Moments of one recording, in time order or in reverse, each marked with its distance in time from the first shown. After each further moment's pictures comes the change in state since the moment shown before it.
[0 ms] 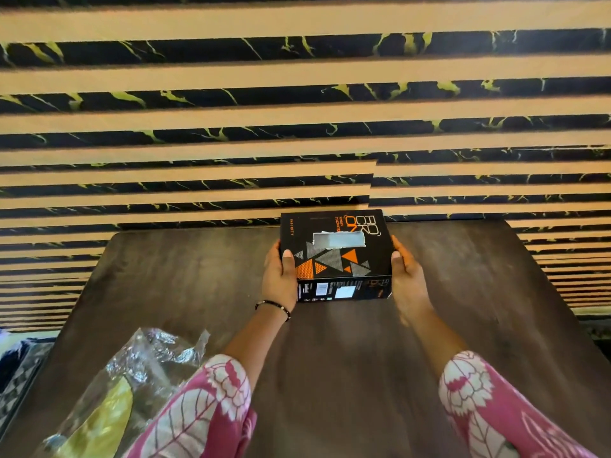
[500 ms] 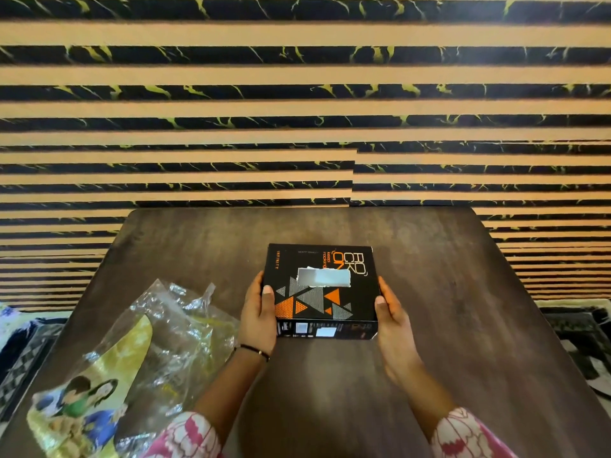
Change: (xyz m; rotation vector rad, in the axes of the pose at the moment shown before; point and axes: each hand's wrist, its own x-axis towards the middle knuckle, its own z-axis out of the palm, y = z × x) left_hand -0.144 -0.018 -0.040 -0.074 0.065 -0.005; right_hand -0.146 0.036 -0.032 0.115 -0.072 0.047
